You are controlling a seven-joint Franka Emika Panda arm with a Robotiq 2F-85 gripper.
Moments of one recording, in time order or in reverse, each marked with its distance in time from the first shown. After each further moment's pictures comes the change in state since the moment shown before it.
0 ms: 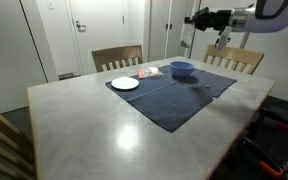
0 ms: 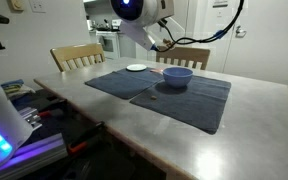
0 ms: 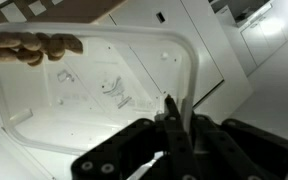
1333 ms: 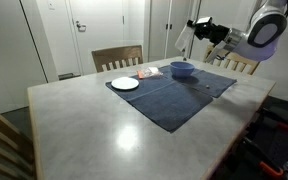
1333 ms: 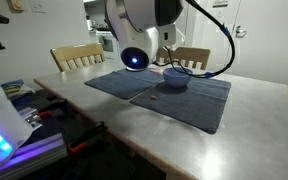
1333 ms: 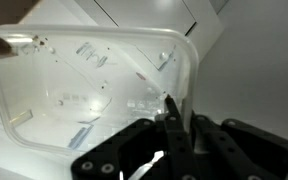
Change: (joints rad) arm -0.038 0.292 -0.055 0.015 0.103 -0.544 -0.028
